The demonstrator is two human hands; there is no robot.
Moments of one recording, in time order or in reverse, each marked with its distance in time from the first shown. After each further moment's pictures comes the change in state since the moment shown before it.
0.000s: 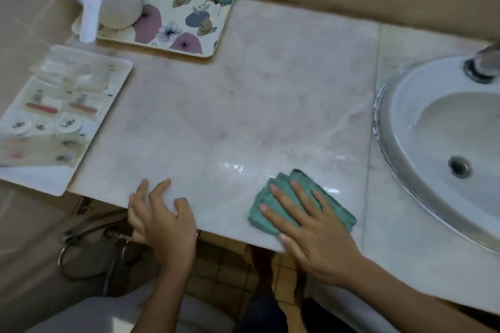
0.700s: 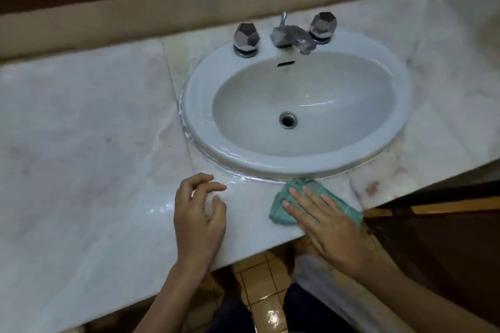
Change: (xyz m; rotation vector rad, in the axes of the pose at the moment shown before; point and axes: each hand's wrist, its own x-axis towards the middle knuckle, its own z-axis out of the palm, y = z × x) left_hand -0.186 0.185 0.088 -0.341 -0.725 0.799; right_hand -0.243 0.117 0.019 0.126 0.113 0.611
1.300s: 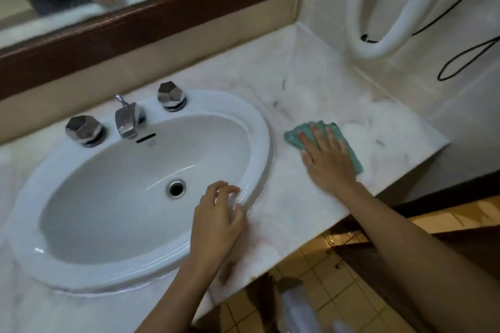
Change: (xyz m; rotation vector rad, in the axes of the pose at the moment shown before) left_hand 0.052 0.185 0.296 0.320 -0.393 0.228; right_hand 0.013 0.390 -0.073 0.121 0.138 0.677
